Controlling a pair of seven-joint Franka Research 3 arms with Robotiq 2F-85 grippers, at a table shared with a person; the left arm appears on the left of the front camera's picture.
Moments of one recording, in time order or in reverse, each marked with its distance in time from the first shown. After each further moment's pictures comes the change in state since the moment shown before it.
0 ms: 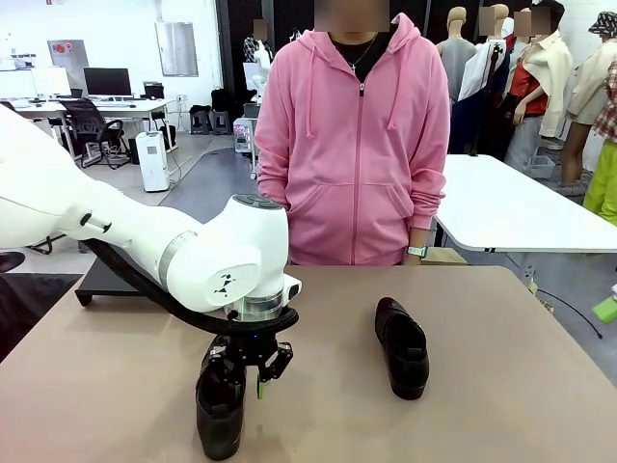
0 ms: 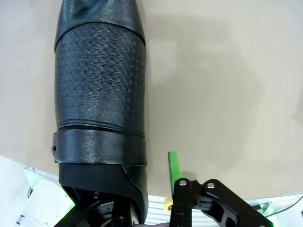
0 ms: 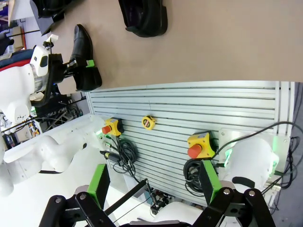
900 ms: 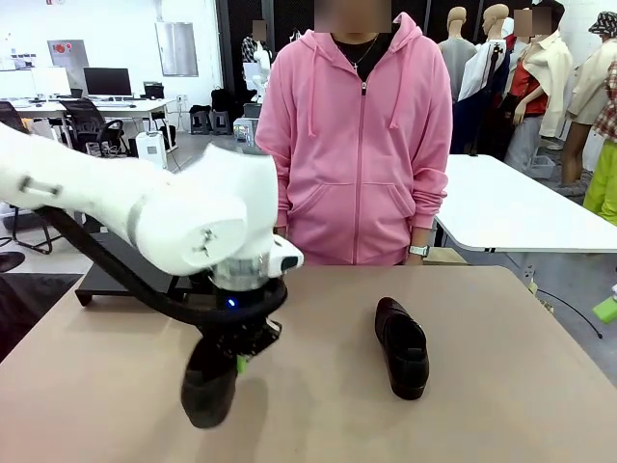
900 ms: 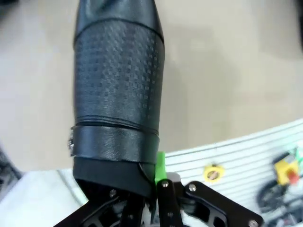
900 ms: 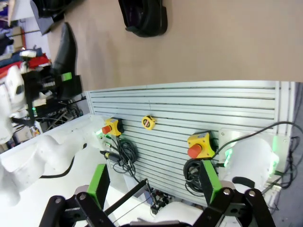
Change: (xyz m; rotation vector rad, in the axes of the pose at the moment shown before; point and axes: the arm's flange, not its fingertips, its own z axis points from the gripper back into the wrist) left arm -0.033 0.034 0.102 0.001 -0.087 -0.384; right arm 0.000 0.000 0.000 0.000 0.000 -0.001
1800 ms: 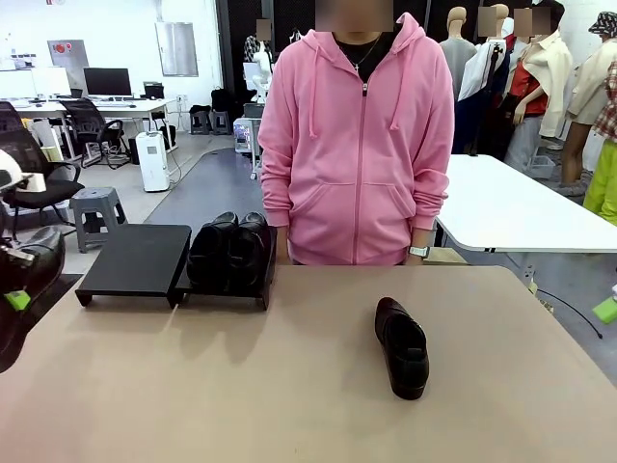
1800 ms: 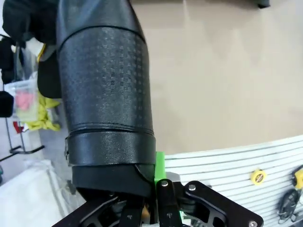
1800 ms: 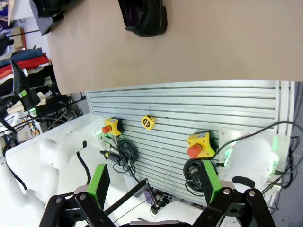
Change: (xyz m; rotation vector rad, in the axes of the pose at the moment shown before) left arm -0.101 0.293 0.072 -0.051 -0.227 0.216; right arm 0.000 0.000 0.000 0.000 0.001 -0.001
